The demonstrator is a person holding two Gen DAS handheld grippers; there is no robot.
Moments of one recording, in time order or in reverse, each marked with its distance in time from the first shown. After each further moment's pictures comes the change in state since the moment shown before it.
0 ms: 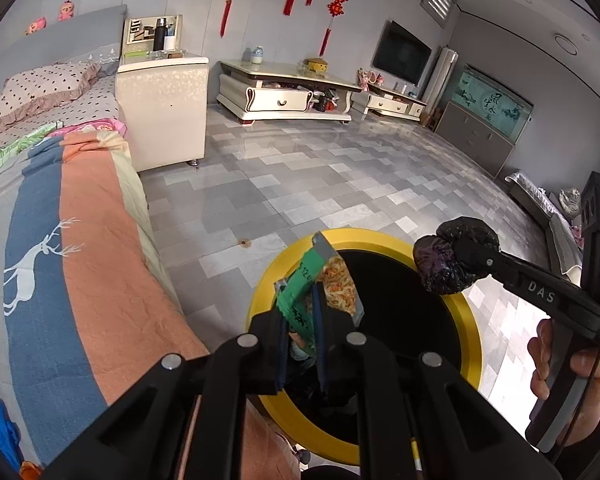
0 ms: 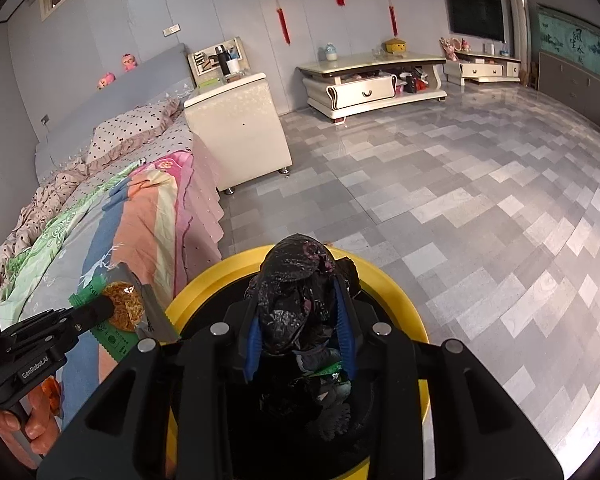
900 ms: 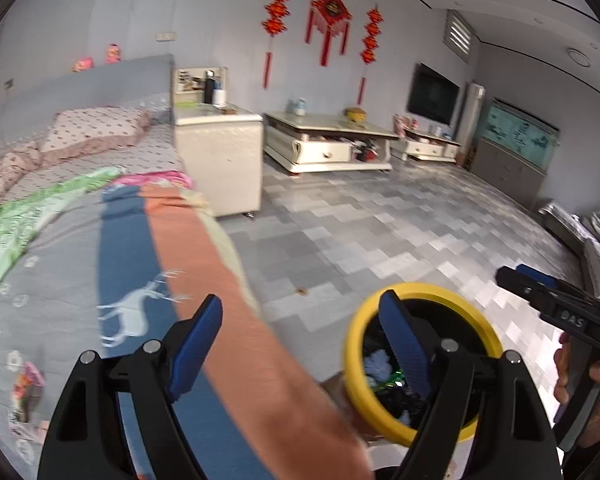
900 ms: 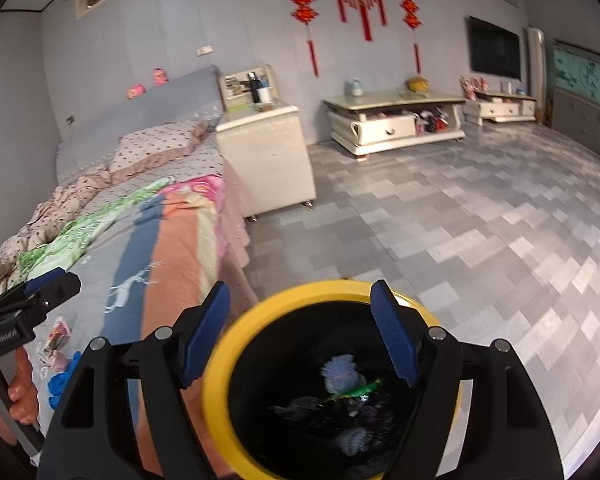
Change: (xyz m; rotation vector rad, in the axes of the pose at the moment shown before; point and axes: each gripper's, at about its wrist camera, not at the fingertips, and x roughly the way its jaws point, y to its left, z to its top) left arm -0.118 0.057 0.014 -0.009 -0.199 0.193; right arm -0.059 0.073 0.010 -0.087 -0.129 0.060
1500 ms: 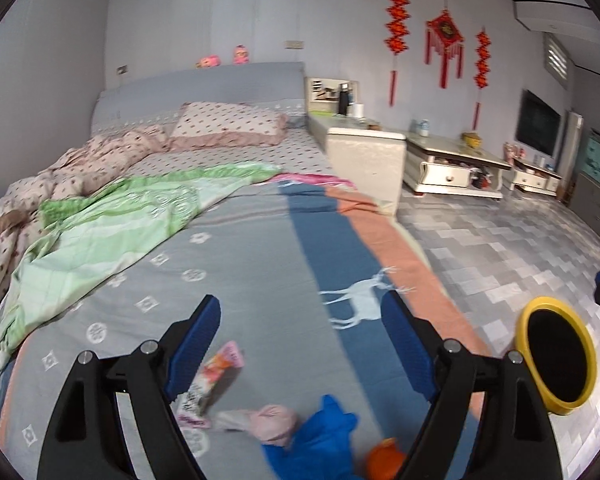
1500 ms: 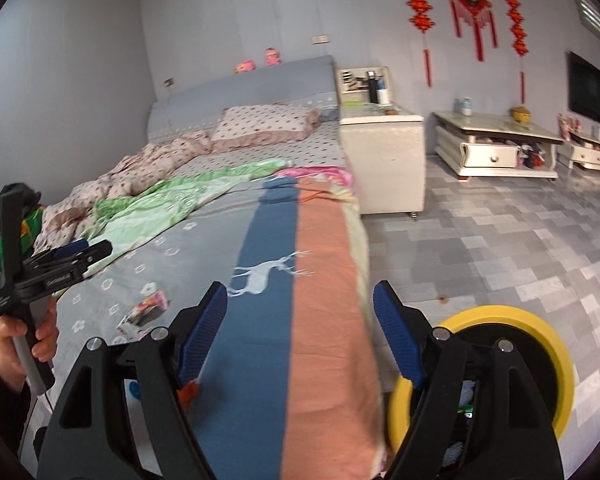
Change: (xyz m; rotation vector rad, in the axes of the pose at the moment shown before) left arm -0.117 0.202 -0.033 -0.149 -0.029 0.384; right arm -0.014 0.214 0.000 -0.226 0.031 0.302
